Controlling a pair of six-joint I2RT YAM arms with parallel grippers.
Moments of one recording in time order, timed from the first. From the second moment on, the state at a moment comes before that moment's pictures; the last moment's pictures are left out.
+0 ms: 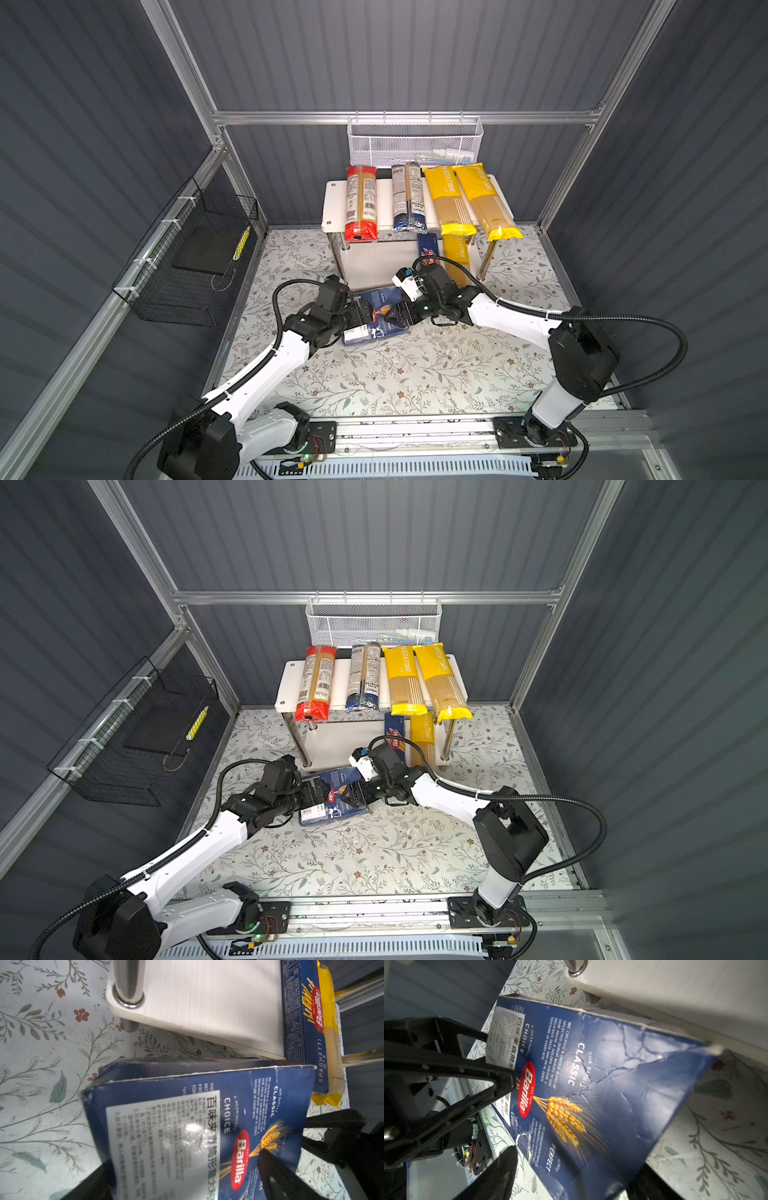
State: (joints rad) left arm -0.52 1.15 0.77 -0.43 0.03 -0.67; right arm 0.76 1.67 1.11 -0.21 -0.44 0.33
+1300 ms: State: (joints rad) left arm -0.51 1.34 0.97 -0.14 0.08 -0.58; right arm 0.69 1.62 1.10 -0.24 -0.34 0.41
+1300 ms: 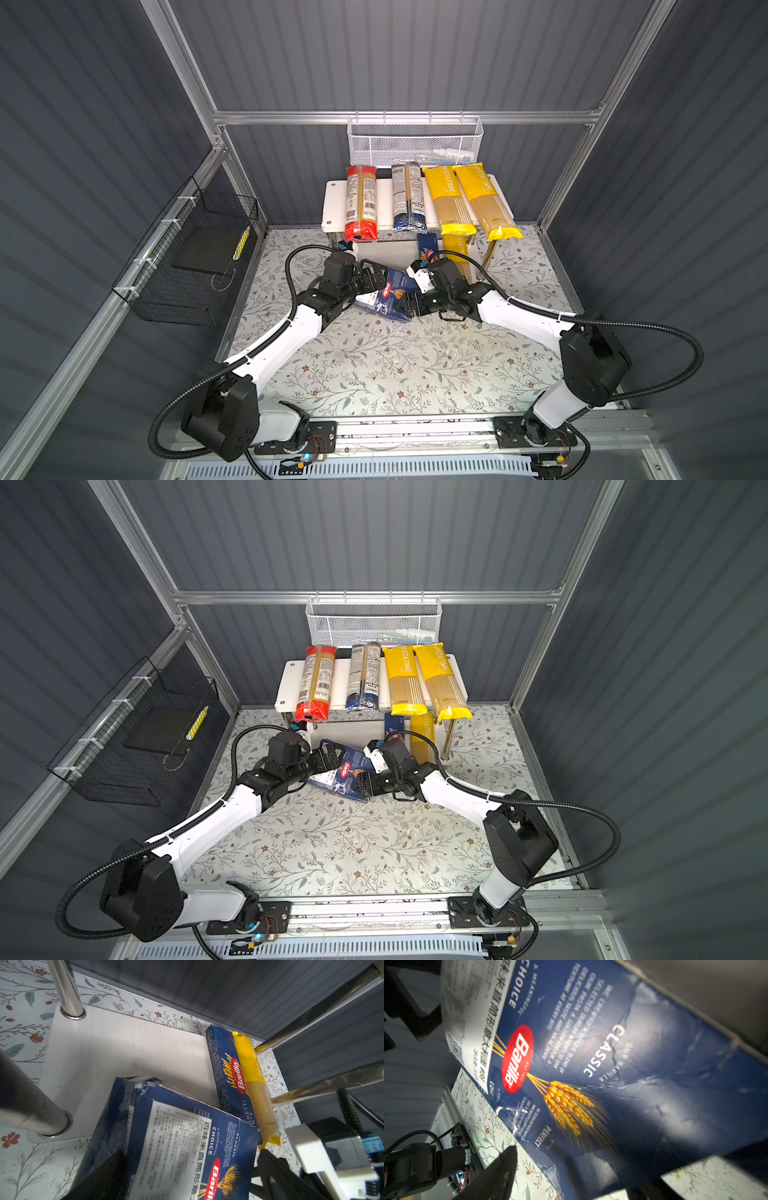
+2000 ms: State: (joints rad) left arm -0.51 1.42 0.99 -0.14 0.01 -0.58; right arm 0.68 1.63 1.15 -0.19 -0.25 0.44
